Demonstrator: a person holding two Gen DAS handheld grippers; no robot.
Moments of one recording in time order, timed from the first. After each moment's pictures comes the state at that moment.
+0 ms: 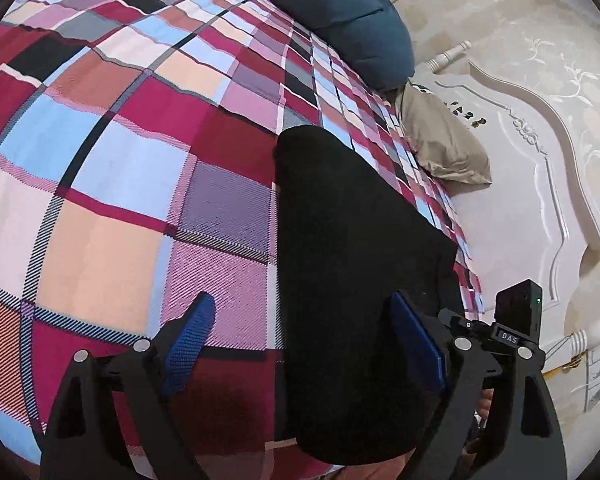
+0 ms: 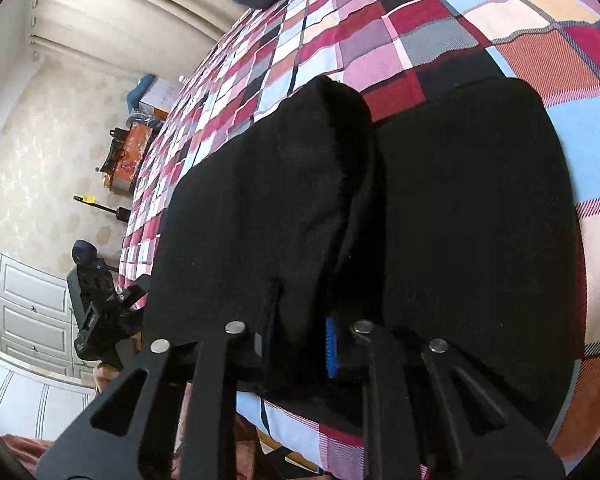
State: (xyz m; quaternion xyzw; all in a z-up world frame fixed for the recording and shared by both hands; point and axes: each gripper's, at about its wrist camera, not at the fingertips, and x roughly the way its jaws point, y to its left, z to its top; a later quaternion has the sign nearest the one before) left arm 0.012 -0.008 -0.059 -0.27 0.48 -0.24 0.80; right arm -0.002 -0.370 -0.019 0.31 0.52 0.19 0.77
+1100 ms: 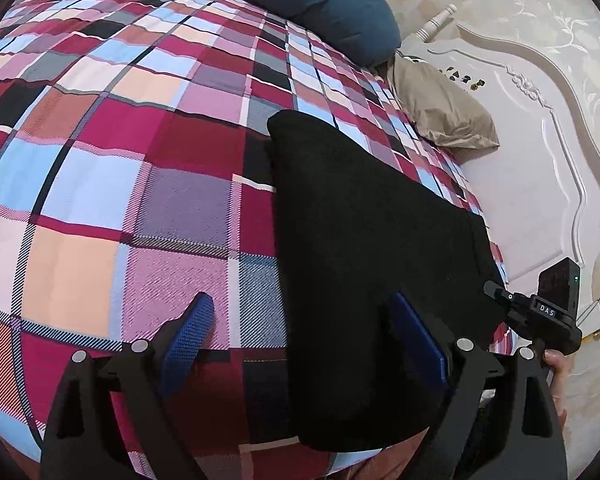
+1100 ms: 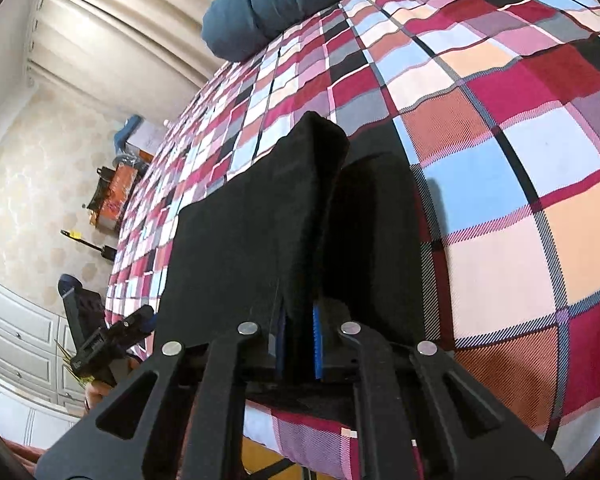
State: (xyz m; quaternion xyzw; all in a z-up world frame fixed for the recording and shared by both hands) left arm 0.006 -0.045 -0.045 -0.19 0.49 -0.24 0.82; right arm -0.032 -0.432 0.010 0.32 0.47 0.12 0.82
